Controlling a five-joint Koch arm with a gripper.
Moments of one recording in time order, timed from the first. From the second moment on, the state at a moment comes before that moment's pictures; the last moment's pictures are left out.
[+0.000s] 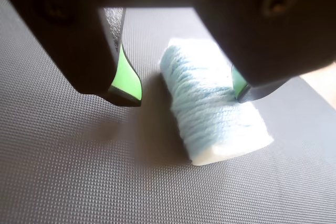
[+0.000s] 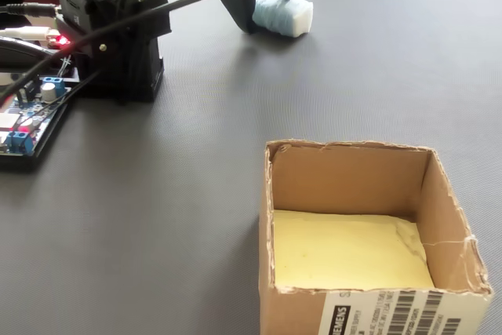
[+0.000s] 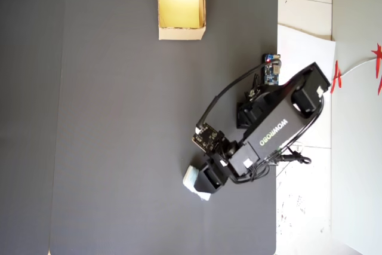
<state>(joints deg) -45.0 105.4 135.8 39.6 92.9</state>
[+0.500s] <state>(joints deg) -48.5 95.4 131.3 36.8 92.6</state>
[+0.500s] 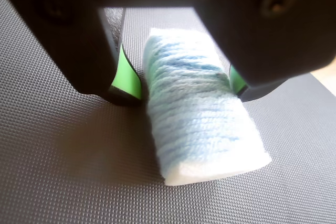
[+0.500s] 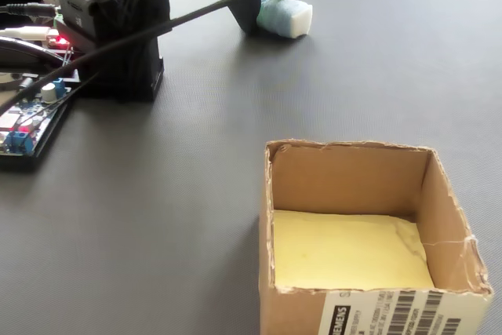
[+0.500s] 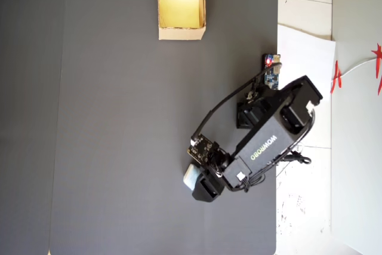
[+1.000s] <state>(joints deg) -48.1 91.5 129.5 28.9 98.3</state>
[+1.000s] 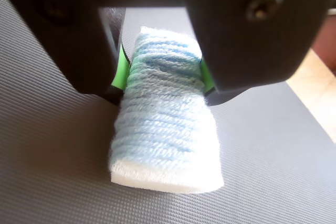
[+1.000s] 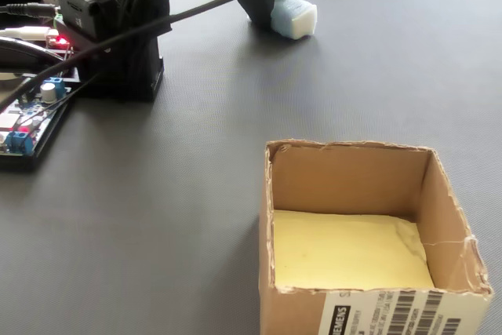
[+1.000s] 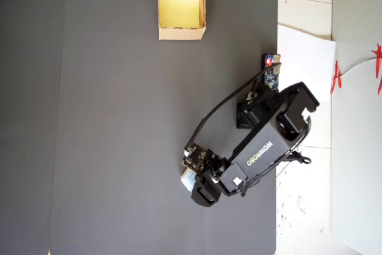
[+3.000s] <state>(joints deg) 45.8 103.7 128.5 -4.4 83.8</state>
